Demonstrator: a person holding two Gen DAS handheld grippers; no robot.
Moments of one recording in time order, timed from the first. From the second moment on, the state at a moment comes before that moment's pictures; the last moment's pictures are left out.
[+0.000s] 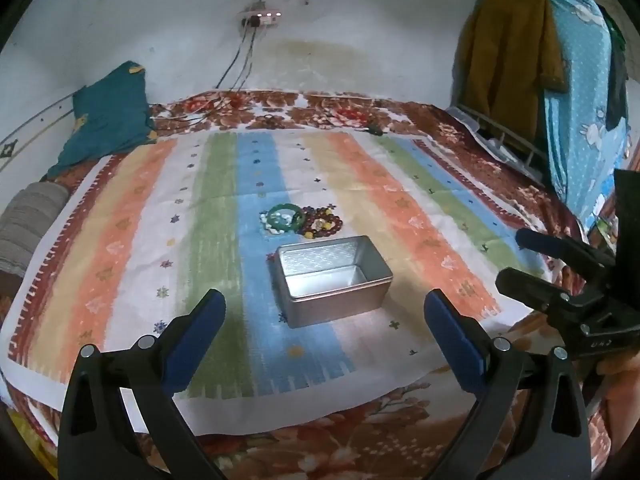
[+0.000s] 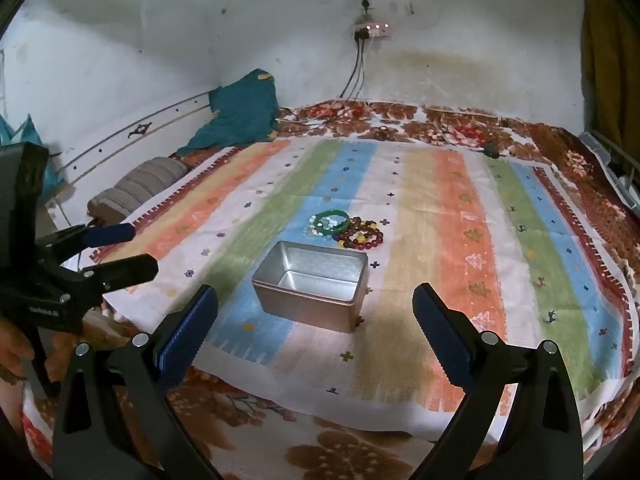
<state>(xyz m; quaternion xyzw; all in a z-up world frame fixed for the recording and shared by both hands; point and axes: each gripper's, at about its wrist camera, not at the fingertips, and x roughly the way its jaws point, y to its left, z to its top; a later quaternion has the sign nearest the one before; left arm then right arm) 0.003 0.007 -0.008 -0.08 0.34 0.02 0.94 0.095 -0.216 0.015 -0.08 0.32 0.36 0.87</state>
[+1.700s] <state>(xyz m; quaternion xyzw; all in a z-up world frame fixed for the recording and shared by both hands) 0.006 0.004 -0.007 -0.06 0.34 0.04 0.94 0.106 -0.214 0.011 -0.07 0.33 0.34 0.88</state>
